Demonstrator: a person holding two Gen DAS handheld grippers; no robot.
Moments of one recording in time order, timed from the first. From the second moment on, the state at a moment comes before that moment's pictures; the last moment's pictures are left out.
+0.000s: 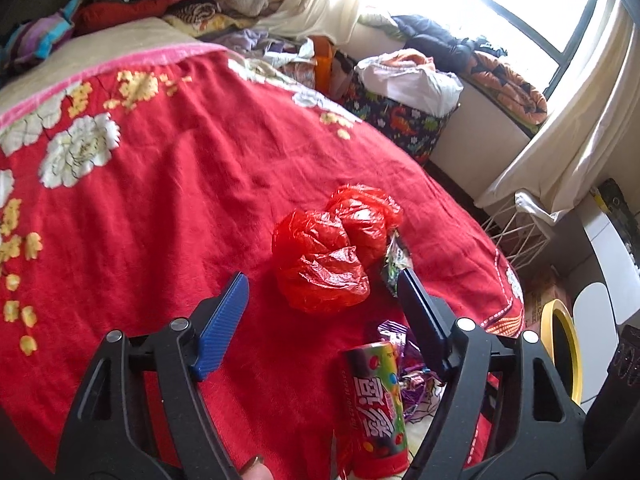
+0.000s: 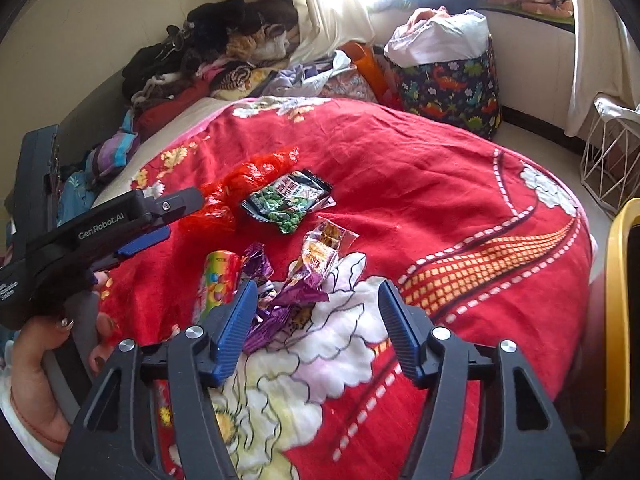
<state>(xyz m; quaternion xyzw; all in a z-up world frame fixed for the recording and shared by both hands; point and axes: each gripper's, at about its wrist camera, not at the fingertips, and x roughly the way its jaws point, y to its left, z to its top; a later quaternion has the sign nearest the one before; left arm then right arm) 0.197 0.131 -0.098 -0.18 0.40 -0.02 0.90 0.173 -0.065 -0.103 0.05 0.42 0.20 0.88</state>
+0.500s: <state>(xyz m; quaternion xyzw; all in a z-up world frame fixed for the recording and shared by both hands) 0.215 0.131 -0.116 -0.19 0.42 -0.02 0.89 0.174 -0.094 -0.123 0.12 0.43 0.20 0.87</state>
